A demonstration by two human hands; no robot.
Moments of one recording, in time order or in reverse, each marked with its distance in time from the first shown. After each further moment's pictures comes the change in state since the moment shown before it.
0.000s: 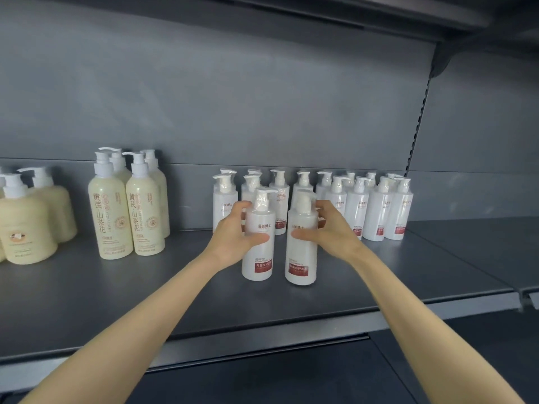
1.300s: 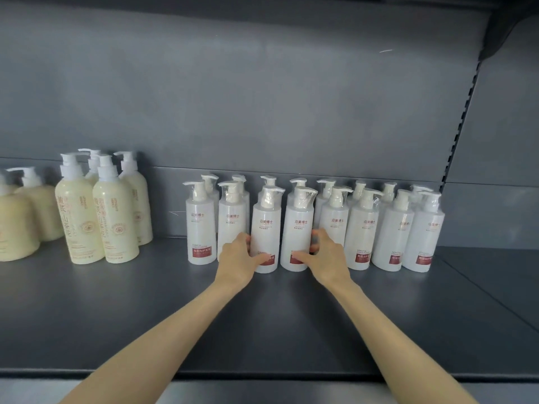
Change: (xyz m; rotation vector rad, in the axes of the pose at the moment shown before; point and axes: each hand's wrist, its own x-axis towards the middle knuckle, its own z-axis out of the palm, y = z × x) left_hand 0.066 -0.031 0.106 0.209 0.282 -0.272; right_hand 0.079 0.099 -0.016 -0.170 0.013 0.015
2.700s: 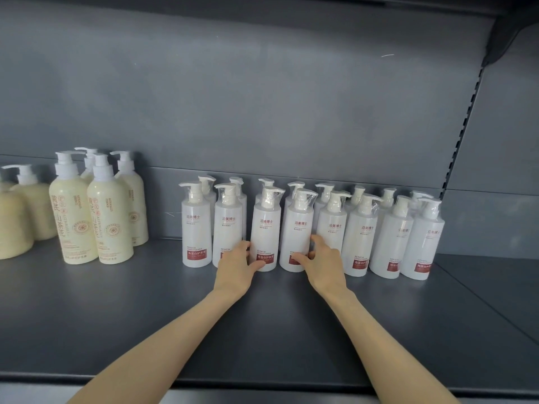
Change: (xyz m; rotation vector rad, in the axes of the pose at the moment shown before) left_hand 0.010 -0.018 0.018 0.065 -0.026 0.019; right_hand 0.009 0.008 0.004 -0.087 0.050 -0.017
